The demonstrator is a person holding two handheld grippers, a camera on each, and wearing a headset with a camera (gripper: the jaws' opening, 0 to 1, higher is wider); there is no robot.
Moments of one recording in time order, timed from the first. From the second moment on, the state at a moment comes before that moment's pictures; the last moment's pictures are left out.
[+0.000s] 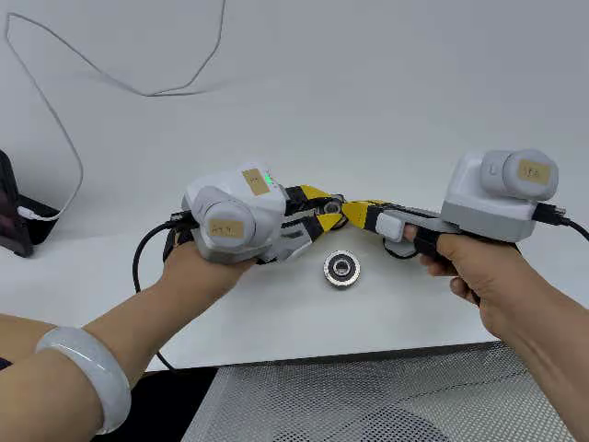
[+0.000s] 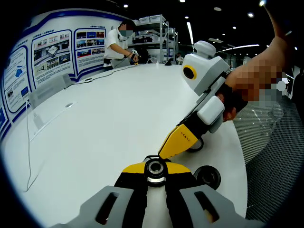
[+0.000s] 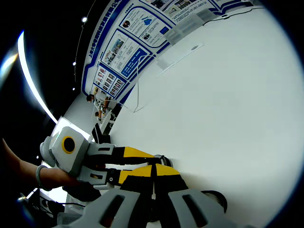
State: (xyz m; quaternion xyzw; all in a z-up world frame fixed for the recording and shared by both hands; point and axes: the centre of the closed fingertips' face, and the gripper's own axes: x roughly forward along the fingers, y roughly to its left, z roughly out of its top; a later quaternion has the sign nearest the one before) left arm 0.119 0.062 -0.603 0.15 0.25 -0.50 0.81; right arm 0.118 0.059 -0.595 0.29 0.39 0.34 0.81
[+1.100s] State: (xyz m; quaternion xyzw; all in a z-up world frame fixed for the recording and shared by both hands) left arm 0.114 0.074 -0.595 0.15 0.24 -0.50 0.81; right arm 0.115 0.062 -0.592 0.30 0.38 0.34 0.80
